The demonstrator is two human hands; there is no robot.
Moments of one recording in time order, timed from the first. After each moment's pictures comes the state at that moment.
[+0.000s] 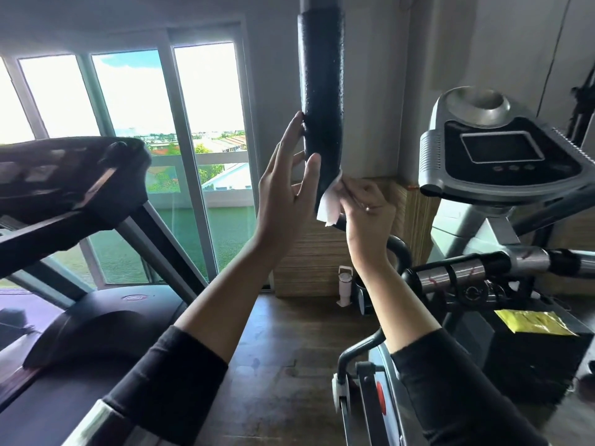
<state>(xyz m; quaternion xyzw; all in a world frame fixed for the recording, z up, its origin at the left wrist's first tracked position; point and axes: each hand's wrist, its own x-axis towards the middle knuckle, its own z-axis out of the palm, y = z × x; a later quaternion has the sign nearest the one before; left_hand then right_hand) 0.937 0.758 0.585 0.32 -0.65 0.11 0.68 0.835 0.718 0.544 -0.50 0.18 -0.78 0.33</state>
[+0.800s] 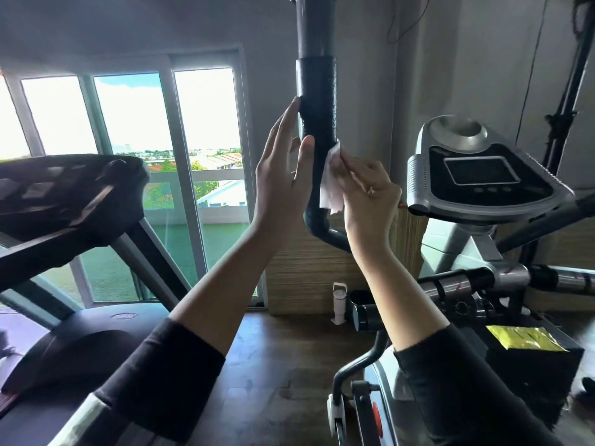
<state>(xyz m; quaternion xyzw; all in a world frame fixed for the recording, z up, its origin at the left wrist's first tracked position) 0.933 0.765 0.628 0.28 -0.66 0.16 0.68 0.828 0.752 0.599 -0.52 0.15 -0.80 0.26</state>
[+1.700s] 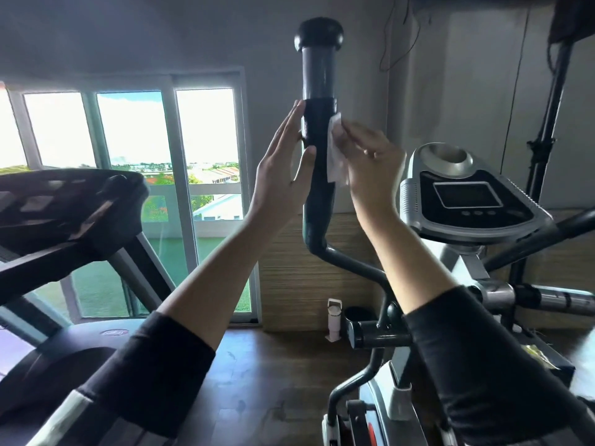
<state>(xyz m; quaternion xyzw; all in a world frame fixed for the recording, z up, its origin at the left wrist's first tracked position) 0.944 0.769 0.661 0.30 -0.70 0.19 0.62 0.820 0.762 0.671 -0.56 0.16 -0.79 0.20</state>
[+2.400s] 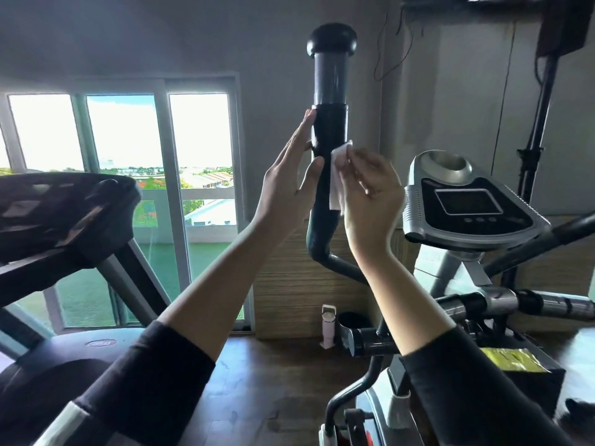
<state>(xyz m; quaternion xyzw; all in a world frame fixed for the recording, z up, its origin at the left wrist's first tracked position) 0.954 0.767 0.658 0.30 -0.71 0.11 0.62 0.842 0.764 0.640 -0.52 0.19 -0.83 0.07</state>
